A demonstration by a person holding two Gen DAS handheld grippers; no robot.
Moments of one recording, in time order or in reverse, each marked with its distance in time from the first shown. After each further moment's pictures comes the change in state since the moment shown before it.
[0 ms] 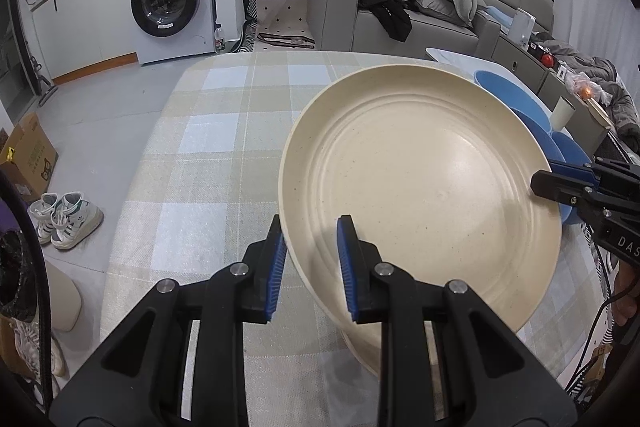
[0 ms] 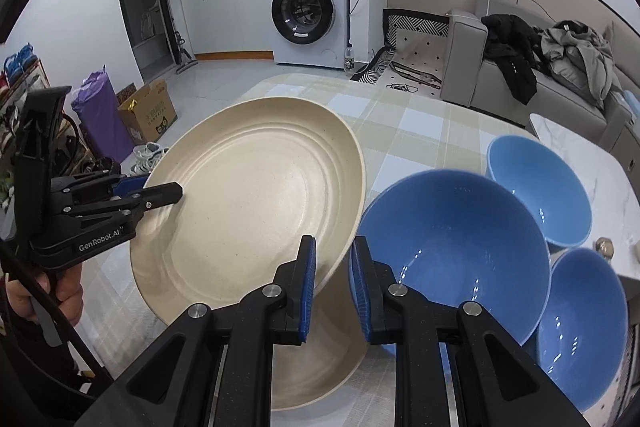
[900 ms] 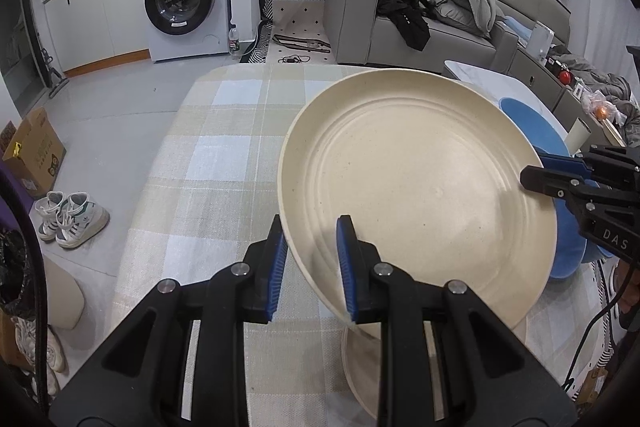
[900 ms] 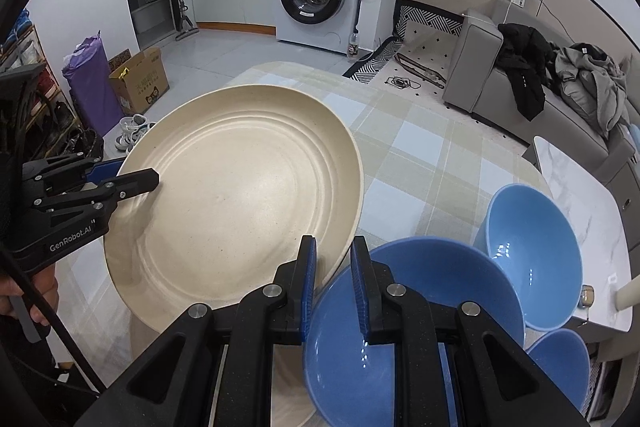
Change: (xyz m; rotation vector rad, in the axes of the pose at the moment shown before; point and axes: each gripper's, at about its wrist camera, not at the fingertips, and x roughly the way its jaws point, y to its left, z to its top) left arm 0.023 0.012 0.045 -0.050 -0.013 0.043; right arm 0.043 -0.012 0.065 -0.132 0.083 -0.047
